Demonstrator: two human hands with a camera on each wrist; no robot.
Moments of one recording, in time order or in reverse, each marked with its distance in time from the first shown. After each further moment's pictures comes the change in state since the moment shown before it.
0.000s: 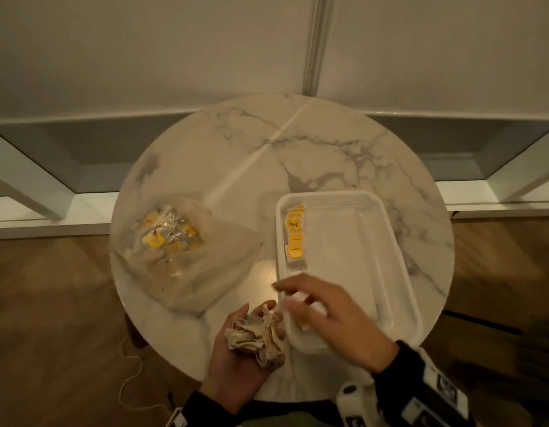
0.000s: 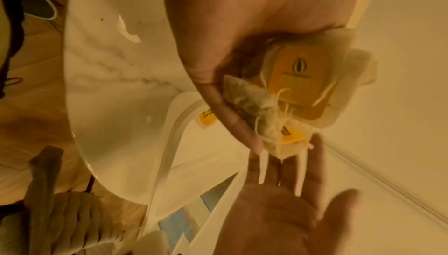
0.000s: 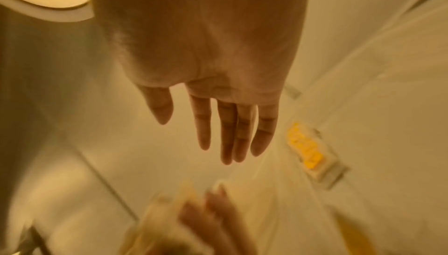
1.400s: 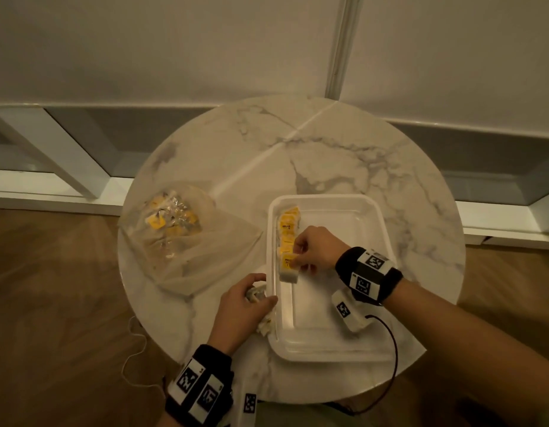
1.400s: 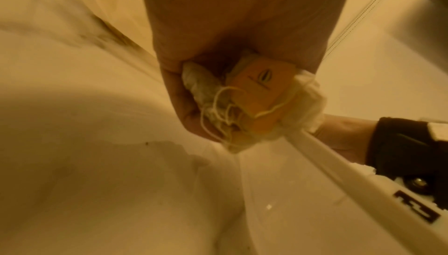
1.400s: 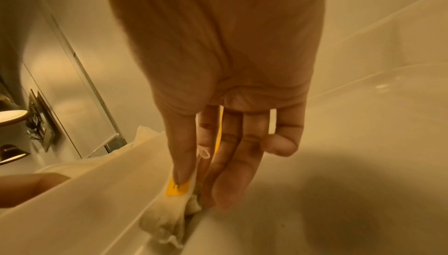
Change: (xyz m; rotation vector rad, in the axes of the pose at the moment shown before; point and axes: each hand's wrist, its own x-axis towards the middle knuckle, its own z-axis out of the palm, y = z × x) left_hand 0.052 0.018 0.019 1.253 0.437 0.683; right_hand 0.129 0.094 -0.052 -0.447 -0.273 0.252
